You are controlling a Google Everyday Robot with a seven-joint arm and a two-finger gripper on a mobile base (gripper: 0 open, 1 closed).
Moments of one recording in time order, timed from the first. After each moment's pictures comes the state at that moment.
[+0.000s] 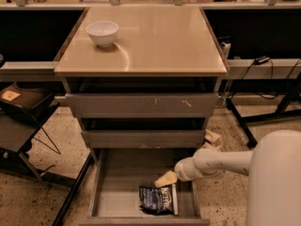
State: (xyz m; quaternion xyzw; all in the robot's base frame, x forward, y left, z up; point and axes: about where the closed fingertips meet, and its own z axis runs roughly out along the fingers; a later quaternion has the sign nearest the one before) arm 0.558 -0.096 0.343 -0.31 0.90 0.21 0.22
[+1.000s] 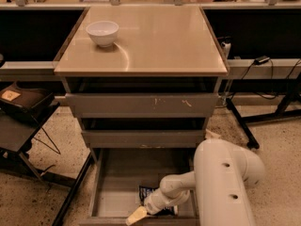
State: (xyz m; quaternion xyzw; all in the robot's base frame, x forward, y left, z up) arm 0.448 0.046 0.174 -0.31 0.89 0.33 0.06
